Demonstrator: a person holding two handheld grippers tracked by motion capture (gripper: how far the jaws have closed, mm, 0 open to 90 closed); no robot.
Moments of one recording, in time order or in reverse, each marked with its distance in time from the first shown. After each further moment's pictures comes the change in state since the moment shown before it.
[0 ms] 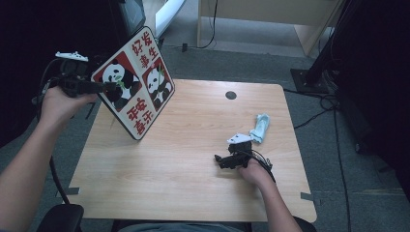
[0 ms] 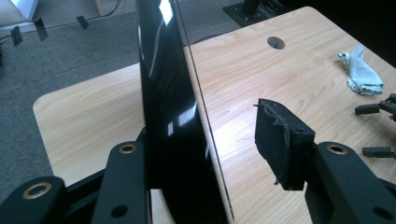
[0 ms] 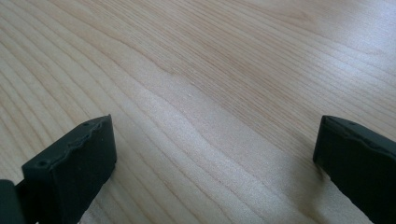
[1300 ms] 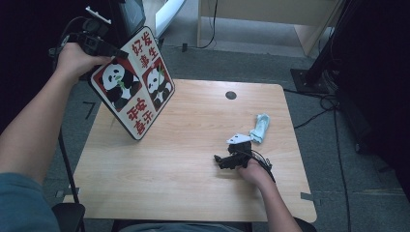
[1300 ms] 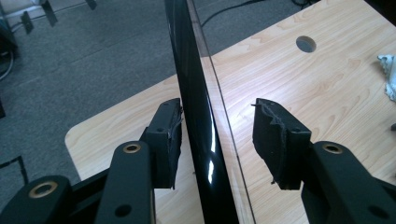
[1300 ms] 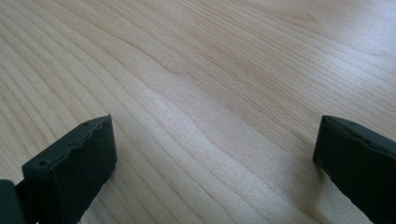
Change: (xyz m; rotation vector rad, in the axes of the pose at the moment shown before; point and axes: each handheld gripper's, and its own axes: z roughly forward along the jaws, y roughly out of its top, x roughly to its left) left arm 0.025 0.107 0.048 0.172 0.036 0.033; right arm 0.001 0.000 0.000 -0.001 0.007 -0.006
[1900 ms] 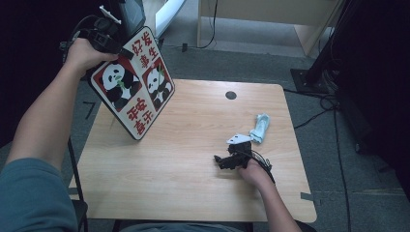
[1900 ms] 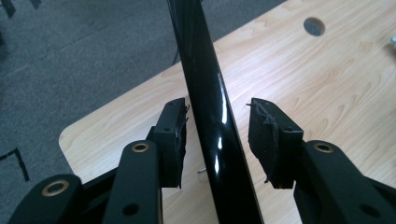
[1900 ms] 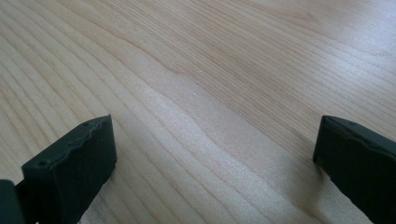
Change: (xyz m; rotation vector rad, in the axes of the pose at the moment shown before) left arm 0.012 0.016 0.029 0.109 -0.022 0.024; right arm 0.001 0.000 0.000 0.002 0.000 0.000
